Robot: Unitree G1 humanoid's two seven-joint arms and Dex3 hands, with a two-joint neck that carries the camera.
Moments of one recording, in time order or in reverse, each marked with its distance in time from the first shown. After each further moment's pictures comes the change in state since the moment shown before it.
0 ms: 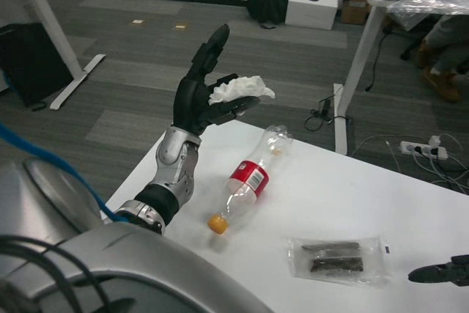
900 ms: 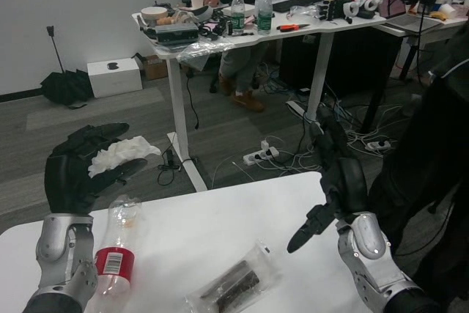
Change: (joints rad) left arm -0.184 -0.018 -0.179 0.063 -0.028 0.050 -0.014; right arm -0.002 0.010 -0.053 -0.078 -0.012 -0.006 0.000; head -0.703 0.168
